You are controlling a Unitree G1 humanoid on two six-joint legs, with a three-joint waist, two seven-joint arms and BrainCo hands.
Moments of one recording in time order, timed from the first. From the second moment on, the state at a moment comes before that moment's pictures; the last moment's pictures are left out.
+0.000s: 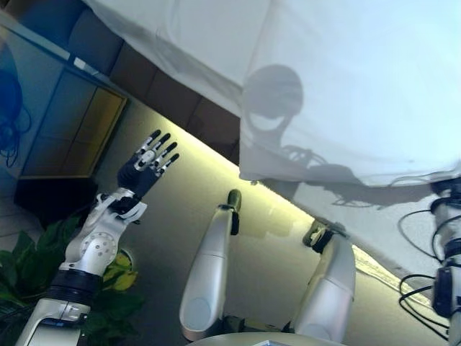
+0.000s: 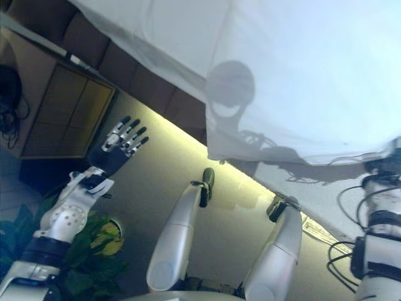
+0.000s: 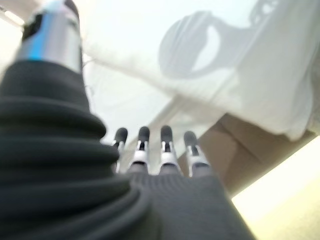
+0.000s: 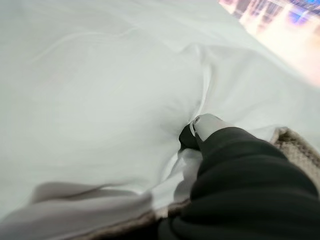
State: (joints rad) left arm -0.27 0.60 -0.21 0.17 -1.14 0.02 -0.22; right arm -0.56 -0.69 -0.14 1.06 1.78 0.10 0.36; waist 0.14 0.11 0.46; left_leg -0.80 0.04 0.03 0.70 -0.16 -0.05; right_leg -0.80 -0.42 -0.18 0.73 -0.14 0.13
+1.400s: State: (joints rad) left arm -0.42 0.16 -0.55 0.69 -1.73 0.31 -0.10; right arm -0.55 -0.31 0.24 0.55 1.45 -0.15 0.02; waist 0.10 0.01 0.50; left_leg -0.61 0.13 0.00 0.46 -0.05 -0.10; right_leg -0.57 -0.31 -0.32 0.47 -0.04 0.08
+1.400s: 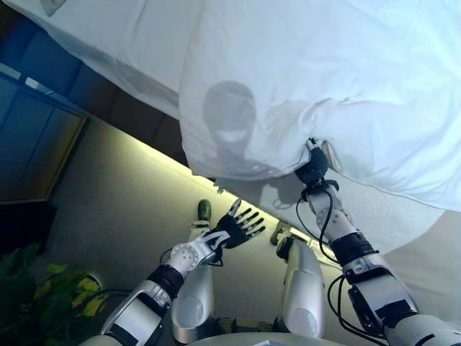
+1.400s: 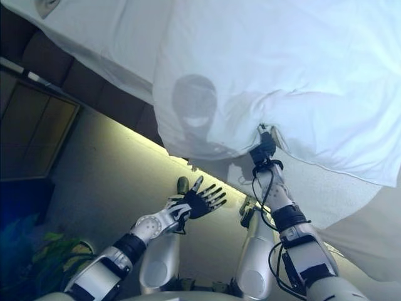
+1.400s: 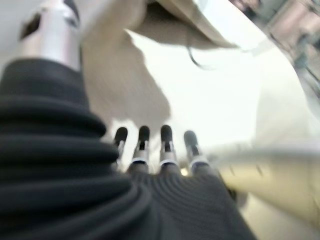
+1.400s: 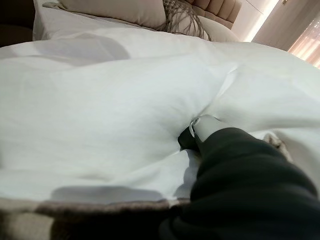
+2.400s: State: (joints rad) left arm -0.63 0.00 -0.56 0.52 -1.96 -0.20 0.03; right arm -0.56 -0.20 0.24 0.43 1.46 -0.19 0.05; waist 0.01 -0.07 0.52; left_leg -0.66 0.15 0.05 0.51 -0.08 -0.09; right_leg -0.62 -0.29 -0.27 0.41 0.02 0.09
